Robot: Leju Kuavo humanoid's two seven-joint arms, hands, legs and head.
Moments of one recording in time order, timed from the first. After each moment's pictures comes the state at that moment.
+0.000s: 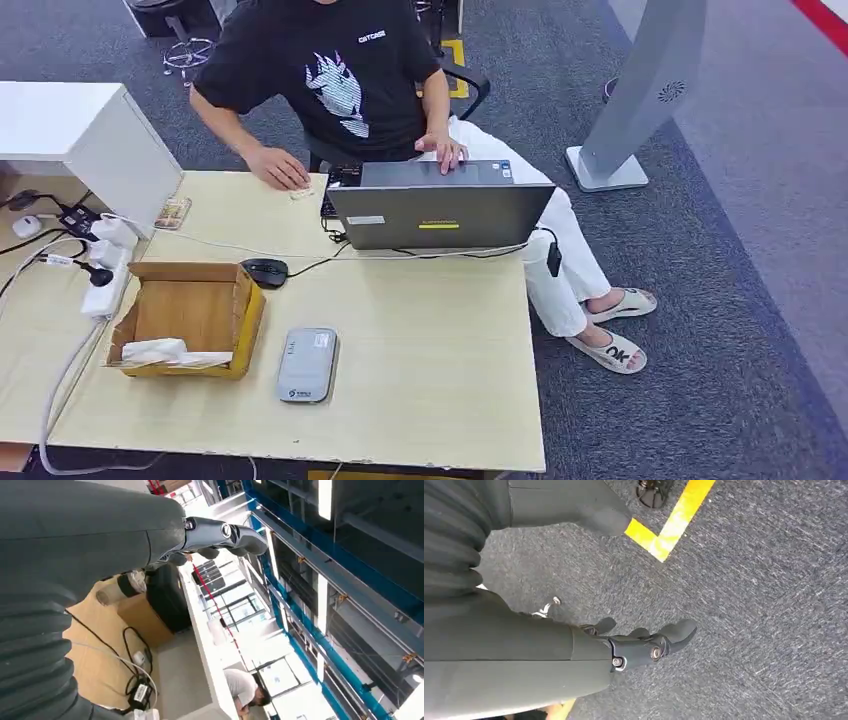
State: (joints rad) left arm 0.26 -0.30 0.72 -2.10 -0.25 0.09 -0.65; right arm -0.02 0.05 -0.32 -0.21 -0.31 -0.62 -0.15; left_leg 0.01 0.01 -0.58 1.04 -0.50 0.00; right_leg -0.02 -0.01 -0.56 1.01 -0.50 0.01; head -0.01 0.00
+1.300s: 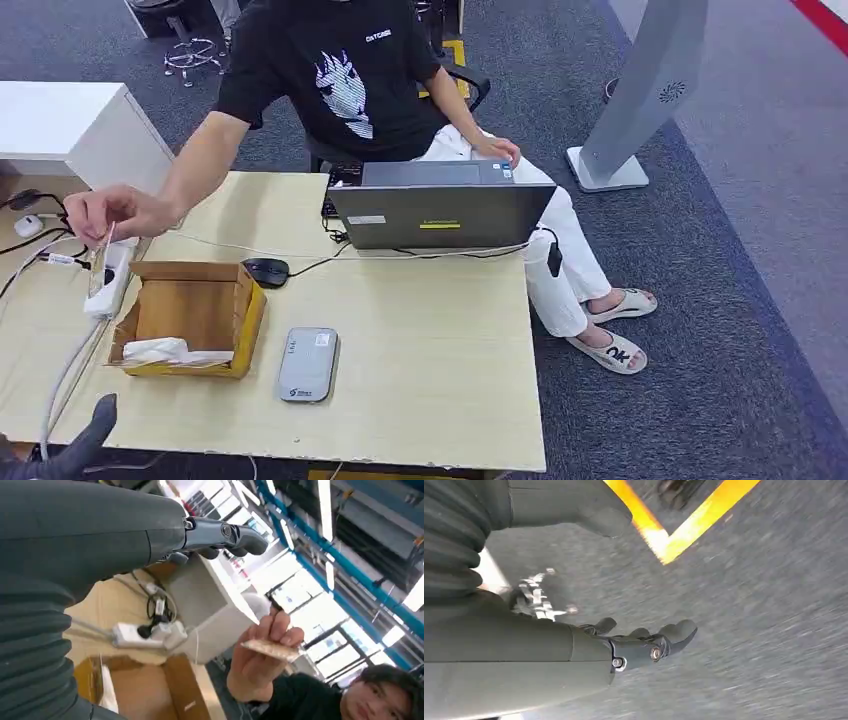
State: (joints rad) left arm 0.38 -0.24 0.40 -2.06 -0.47 0.08 -0.56; right arm -0.01 0.08 -0.26 -0.20 -0.15 -0.52 -0.17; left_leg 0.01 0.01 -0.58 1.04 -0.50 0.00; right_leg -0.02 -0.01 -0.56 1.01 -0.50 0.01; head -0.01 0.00
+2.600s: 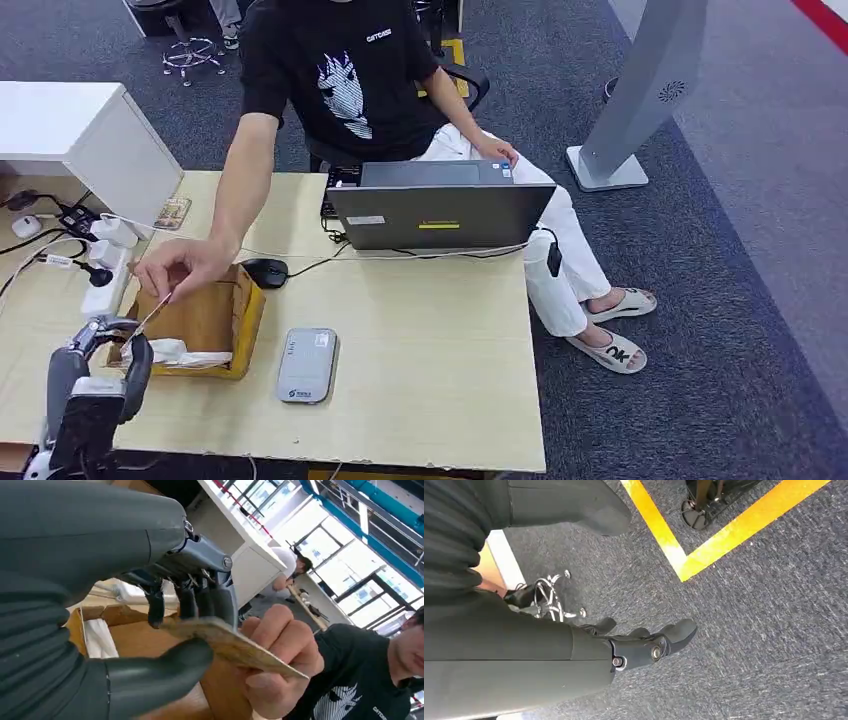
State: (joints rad) left arm 0.20 -0.06 0.25 -1.80 -0.53 0.11 -0.38; right arm -0.01 0.09 -0.25 -0.20 -0.08 -0.46 -0.06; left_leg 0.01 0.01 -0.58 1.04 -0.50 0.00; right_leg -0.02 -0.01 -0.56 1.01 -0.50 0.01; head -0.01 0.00
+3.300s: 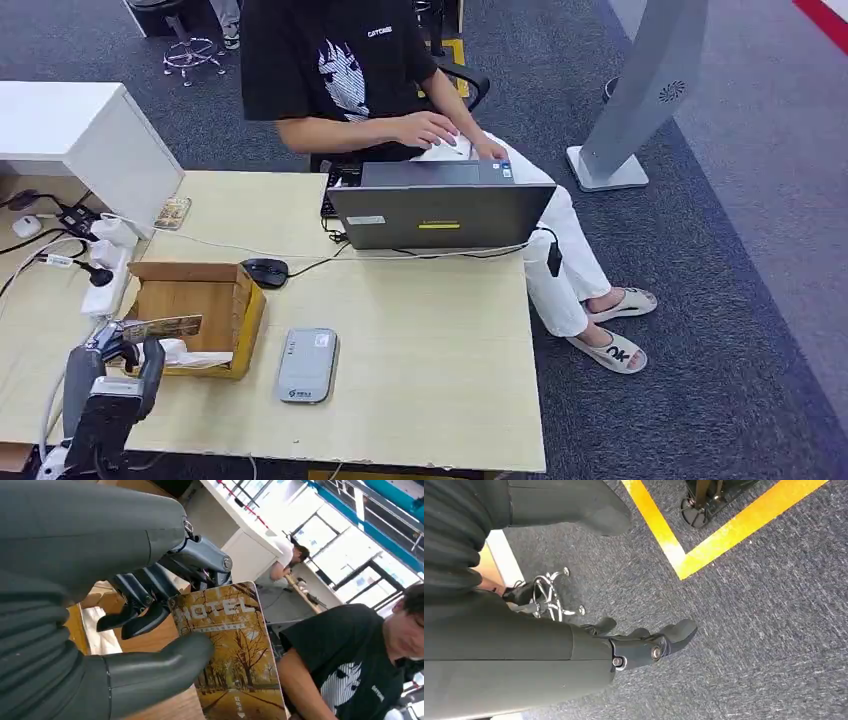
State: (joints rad) left arm 0.20 -0.06 0.21 -1.79 -0.59 0.10 -0.38; right arm -0.01 0.09 -0.25 -0.20 -0.06 -0.46 -0.06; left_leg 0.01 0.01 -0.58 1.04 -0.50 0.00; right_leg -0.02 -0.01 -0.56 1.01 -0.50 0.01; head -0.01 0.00
